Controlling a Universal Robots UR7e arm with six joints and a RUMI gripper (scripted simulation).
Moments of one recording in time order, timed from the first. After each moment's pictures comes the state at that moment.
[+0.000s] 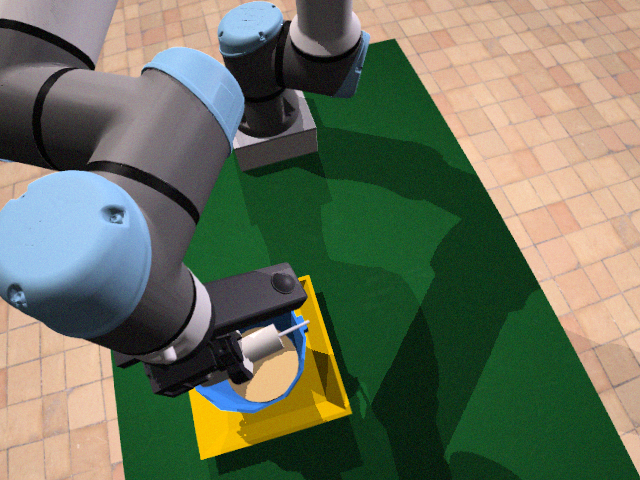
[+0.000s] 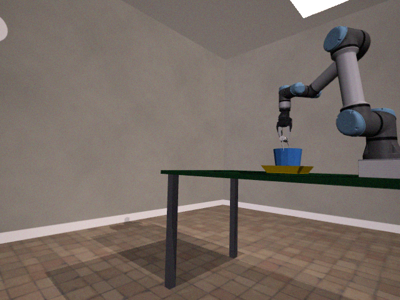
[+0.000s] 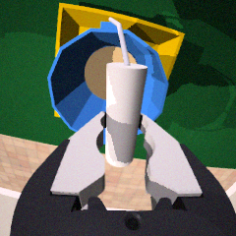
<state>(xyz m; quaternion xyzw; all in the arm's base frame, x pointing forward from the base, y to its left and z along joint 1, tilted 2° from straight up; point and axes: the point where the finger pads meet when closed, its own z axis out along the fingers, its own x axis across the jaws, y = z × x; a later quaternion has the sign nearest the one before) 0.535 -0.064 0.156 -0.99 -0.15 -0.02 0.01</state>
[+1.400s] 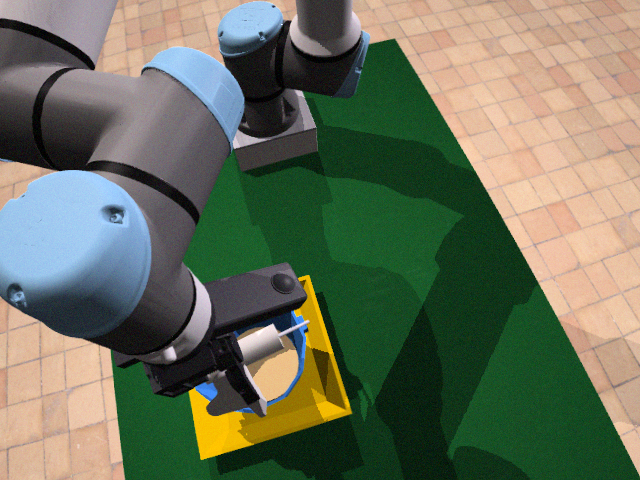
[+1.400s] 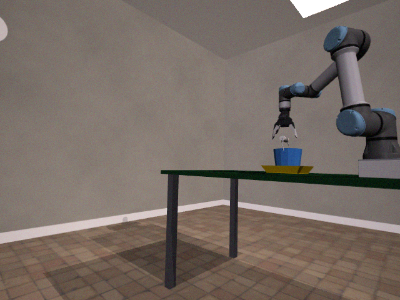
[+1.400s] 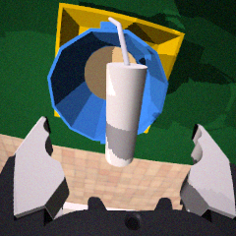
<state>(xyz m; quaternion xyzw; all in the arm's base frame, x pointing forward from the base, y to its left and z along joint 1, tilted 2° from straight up) 0.535 -0.064 0.156 -0.99 -0.15 -0.02 0.01</state>
